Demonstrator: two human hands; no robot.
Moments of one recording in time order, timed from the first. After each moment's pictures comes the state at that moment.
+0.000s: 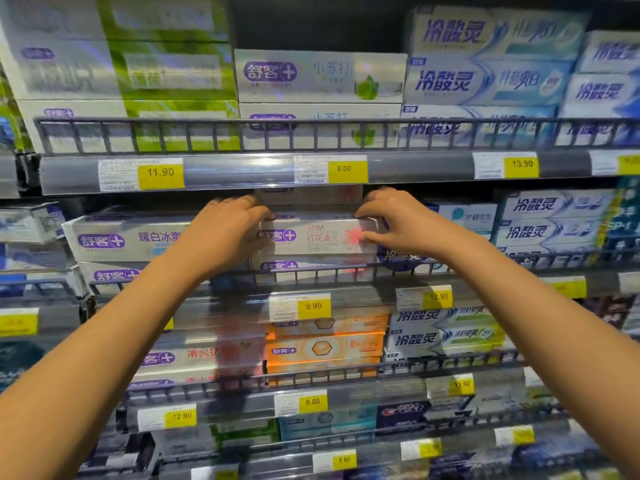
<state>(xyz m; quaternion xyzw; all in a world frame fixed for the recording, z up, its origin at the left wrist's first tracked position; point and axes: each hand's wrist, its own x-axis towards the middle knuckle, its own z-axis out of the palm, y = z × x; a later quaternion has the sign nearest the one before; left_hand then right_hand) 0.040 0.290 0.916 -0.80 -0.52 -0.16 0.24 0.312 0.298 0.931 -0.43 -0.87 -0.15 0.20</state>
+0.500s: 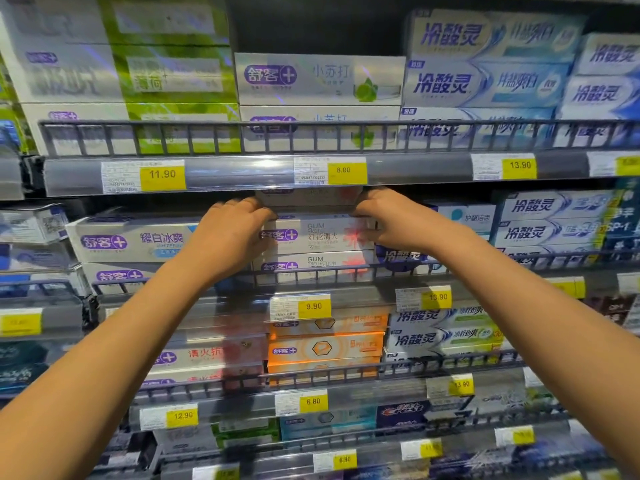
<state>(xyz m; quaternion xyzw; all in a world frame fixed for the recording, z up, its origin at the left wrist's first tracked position) 0.045 0.290 0.912 -0.79 -0.53 -0.17 0.26 0.307 0.311 0.933 -0.44 -0.87 -0.17 0.16</state>
